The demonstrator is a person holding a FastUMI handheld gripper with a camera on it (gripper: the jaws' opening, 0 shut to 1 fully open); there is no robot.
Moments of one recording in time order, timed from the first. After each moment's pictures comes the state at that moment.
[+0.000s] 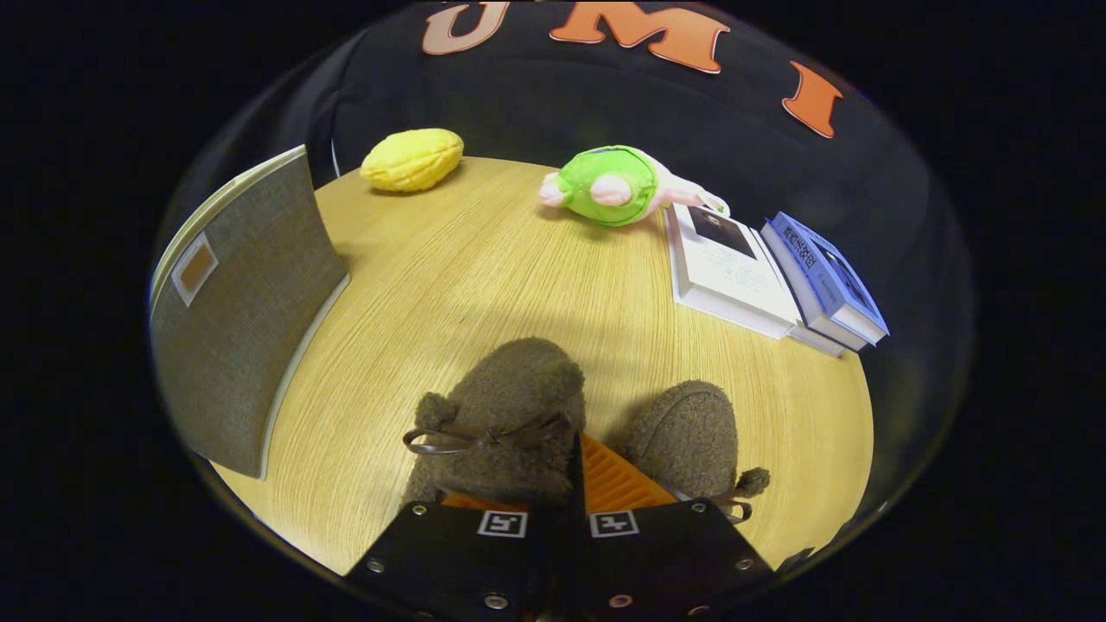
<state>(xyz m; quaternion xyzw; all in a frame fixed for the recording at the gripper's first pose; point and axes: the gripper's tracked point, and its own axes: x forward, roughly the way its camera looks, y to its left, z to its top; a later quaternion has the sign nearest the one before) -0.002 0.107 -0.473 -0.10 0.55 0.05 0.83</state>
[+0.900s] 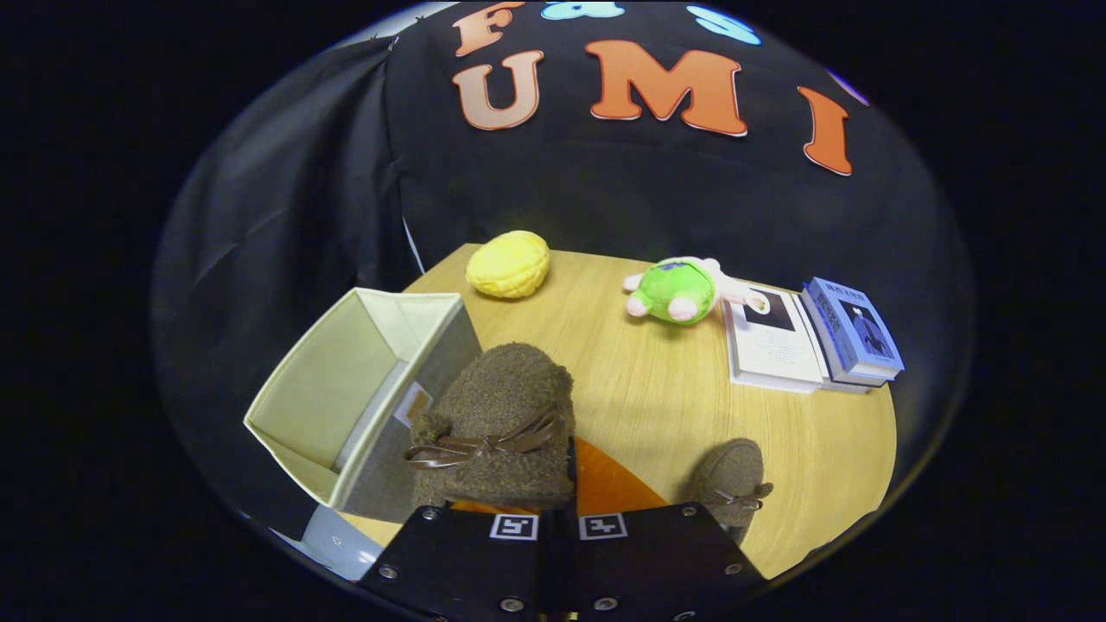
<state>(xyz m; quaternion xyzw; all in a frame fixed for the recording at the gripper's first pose) 0.020 0.225 -0.315 -0.01 0.46 0.15 0.88</state>
